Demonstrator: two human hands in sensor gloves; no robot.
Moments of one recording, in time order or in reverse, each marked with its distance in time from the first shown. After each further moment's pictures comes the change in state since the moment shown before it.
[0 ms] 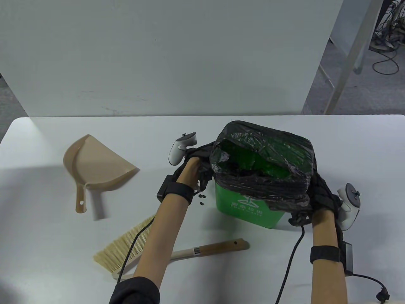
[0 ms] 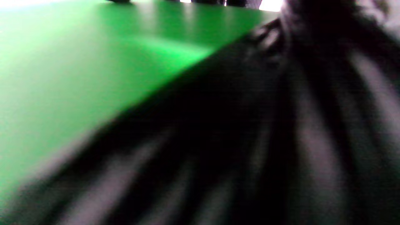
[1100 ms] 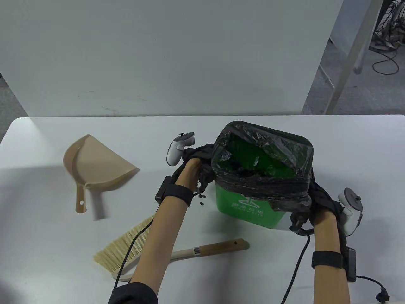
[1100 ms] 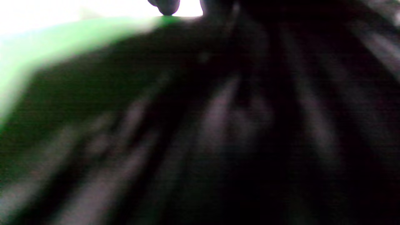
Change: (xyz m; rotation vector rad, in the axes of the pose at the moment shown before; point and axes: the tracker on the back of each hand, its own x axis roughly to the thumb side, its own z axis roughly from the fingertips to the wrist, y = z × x) left_hand 0.004 -0.003 0.014 0.073 0.008 -0.051; right_hand -0.010 -0.003 0.017 -0.080 0.158 0.060
